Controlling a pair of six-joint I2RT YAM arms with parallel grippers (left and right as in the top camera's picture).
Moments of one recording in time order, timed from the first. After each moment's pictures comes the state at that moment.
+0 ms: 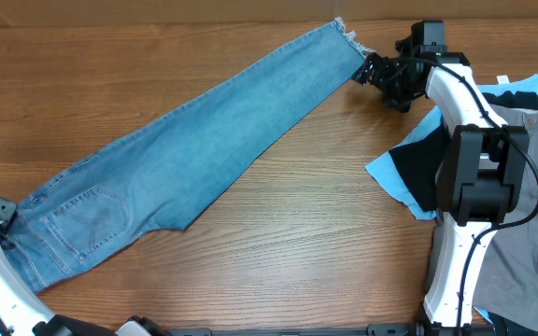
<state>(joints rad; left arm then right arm) 0.83 1.39 1.22 -0.96 -0.16 -0.39 -0.03 2.35 1.89 -0.70 -0.41 0.44</state>
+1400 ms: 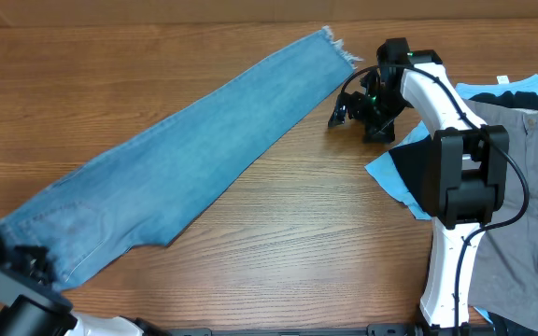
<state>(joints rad) 1.08 1.75 0.97 -0.84 -0.08 -0.51 0.08 2.34 1.89 -1.10 -0.42 0.28</state>
